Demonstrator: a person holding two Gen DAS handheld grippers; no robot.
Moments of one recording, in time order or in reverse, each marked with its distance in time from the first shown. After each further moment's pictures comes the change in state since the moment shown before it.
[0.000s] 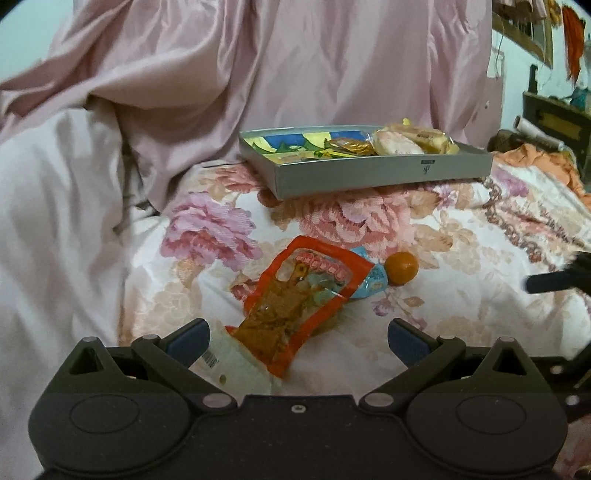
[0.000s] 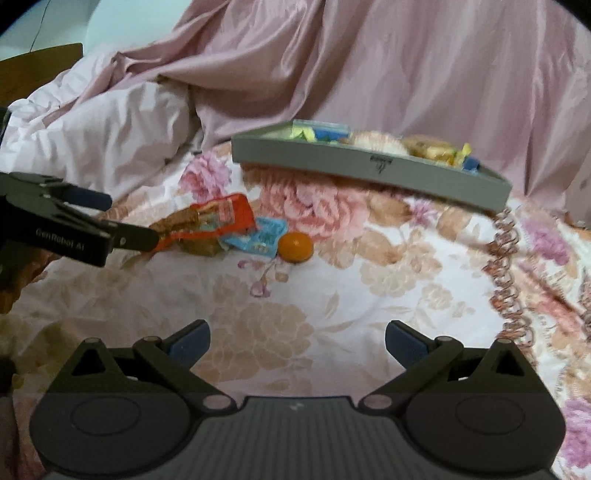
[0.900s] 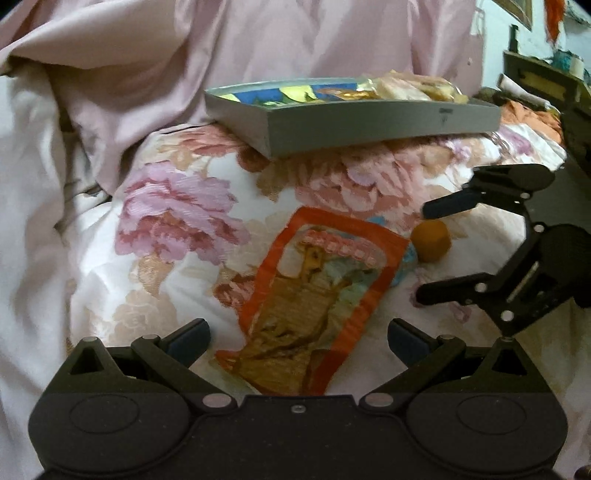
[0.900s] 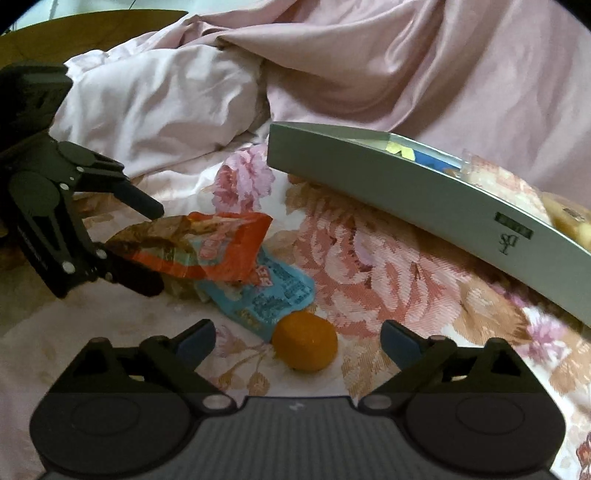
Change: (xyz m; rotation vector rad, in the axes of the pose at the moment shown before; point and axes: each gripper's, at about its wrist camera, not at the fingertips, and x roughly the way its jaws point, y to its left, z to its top) left arm 0.074 0.019 0.007 0.098 0.116 -0.086; right arm 0.127 -0.031 0.055 -0.293 -0.060 0.250
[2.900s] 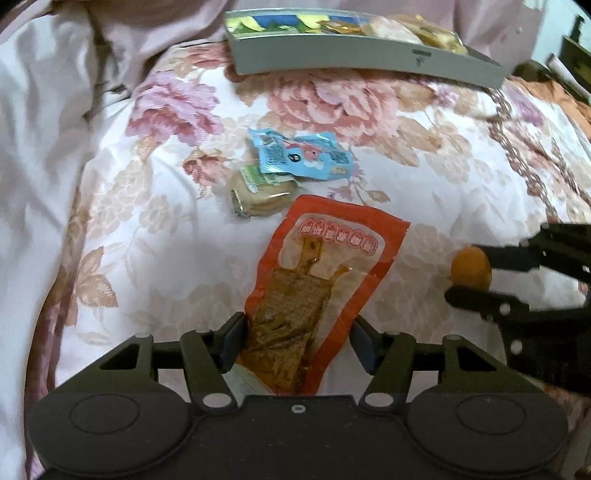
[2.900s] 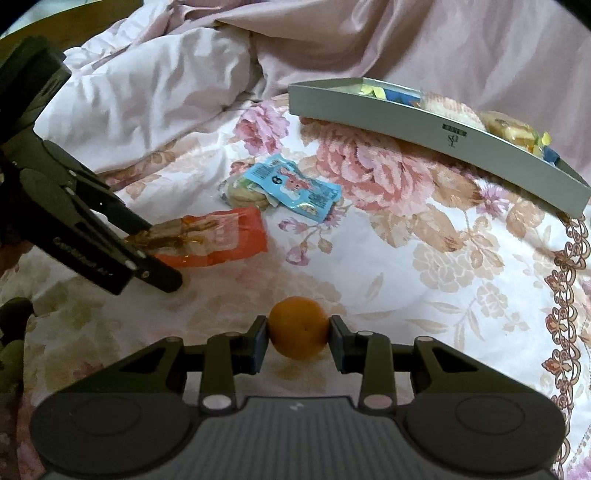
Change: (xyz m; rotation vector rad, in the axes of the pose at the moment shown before) left arm -0.052 -0.081 -0.017 -0.228 0.289 0.097; right arm -0.102 0.061 -0.029 0.176 0.171 -0.058
